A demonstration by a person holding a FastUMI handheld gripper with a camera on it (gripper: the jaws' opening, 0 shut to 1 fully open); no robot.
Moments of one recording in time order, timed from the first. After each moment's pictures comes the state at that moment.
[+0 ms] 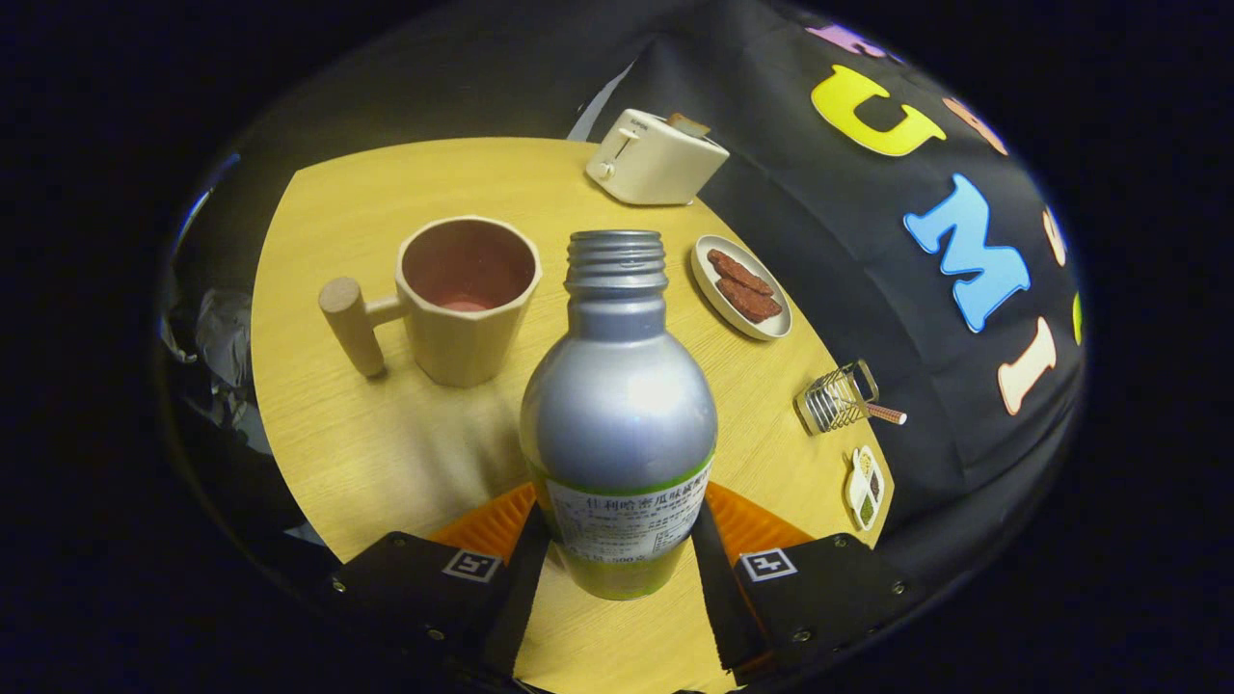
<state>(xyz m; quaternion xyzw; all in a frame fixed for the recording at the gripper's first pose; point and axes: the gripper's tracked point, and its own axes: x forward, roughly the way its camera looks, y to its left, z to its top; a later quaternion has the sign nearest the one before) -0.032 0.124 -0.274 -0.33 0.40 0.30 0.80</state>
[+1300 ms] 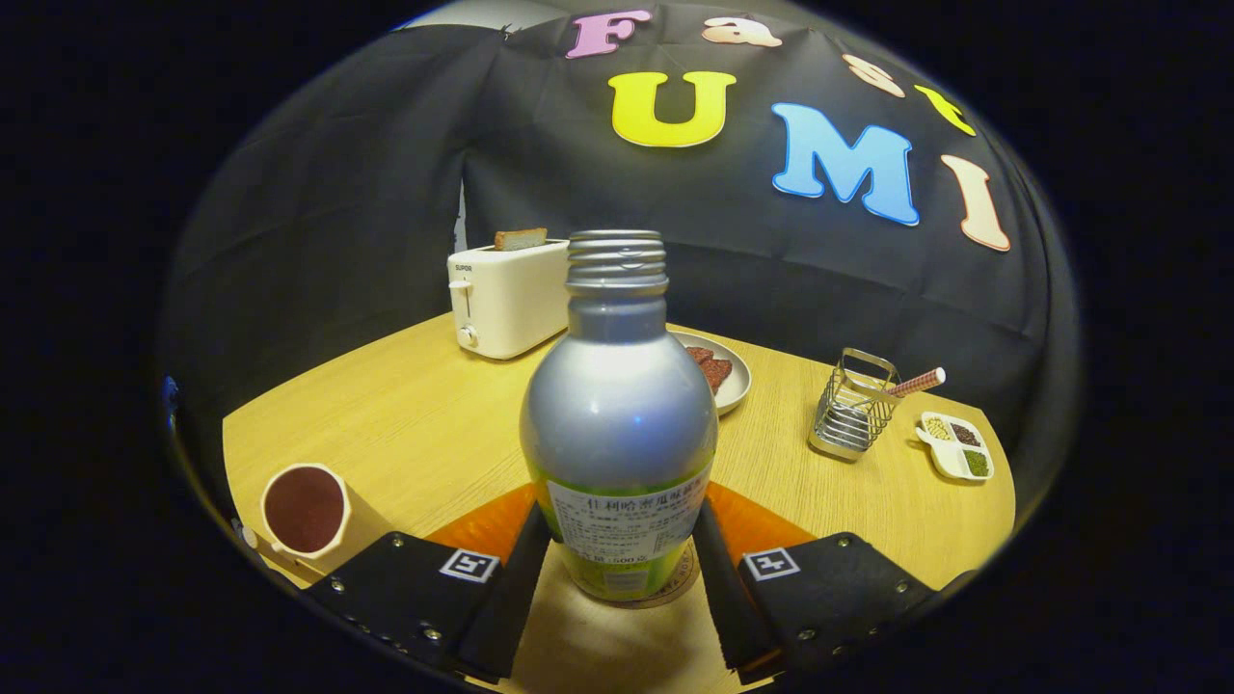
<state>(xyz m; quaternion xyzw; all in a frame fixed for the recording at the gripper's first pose) 0.105 0.164 -0.292 -0.05 0.28 0.24 0.93</state>
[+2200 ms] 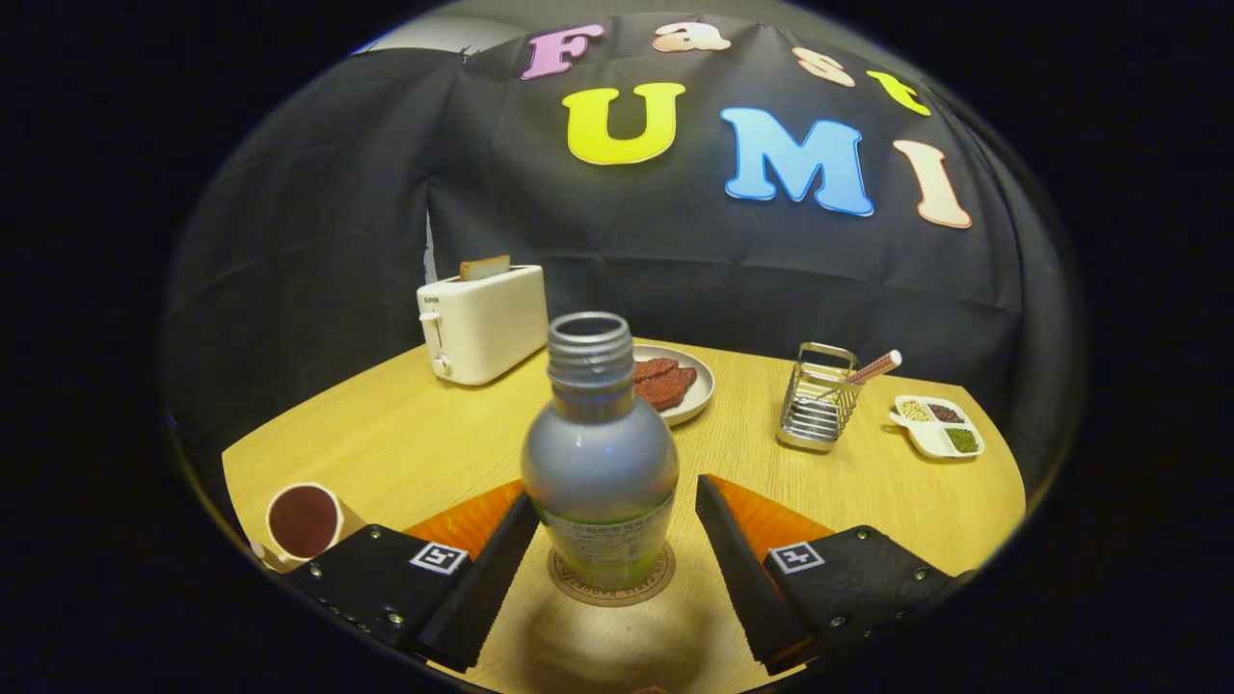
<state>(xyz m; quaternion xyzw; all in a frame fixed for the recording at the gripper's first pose) 0.099 0.139 -0.261 0.00 0.25 0.20 0.95</state>
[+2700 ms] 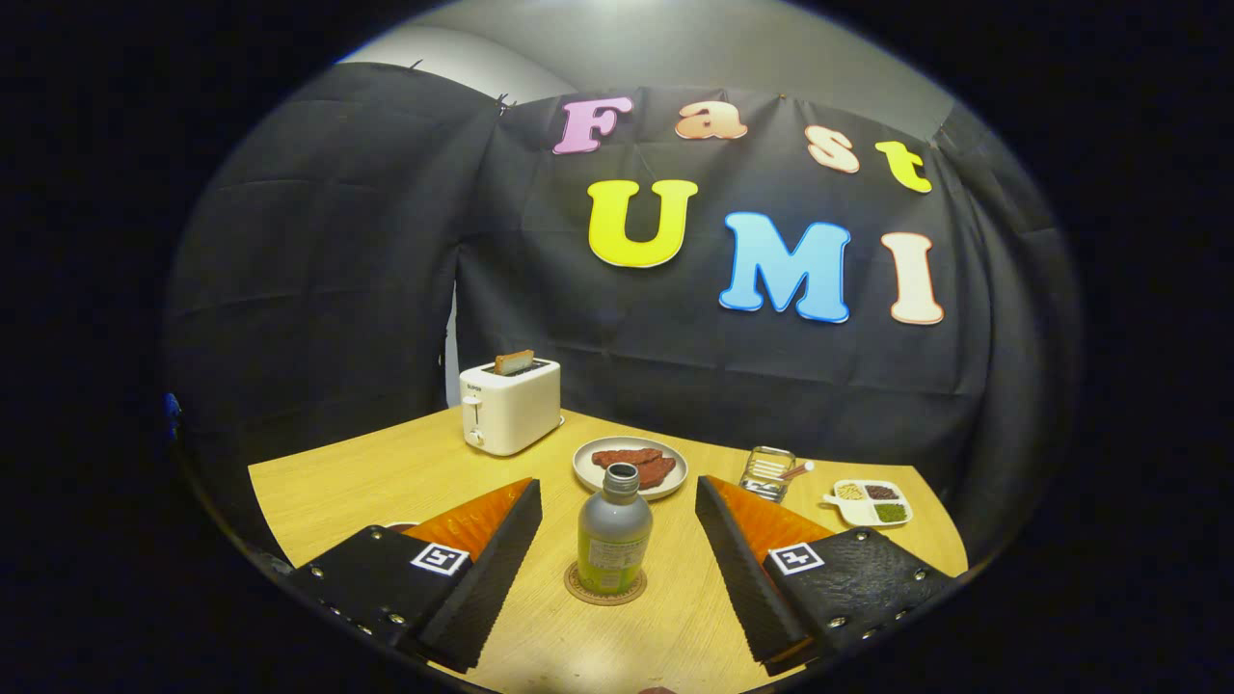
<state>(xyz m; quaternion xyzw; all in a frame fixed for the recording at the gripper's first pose) 0.041 0.104 -0.132 -0.03 0.13 0.19 0.97</state>
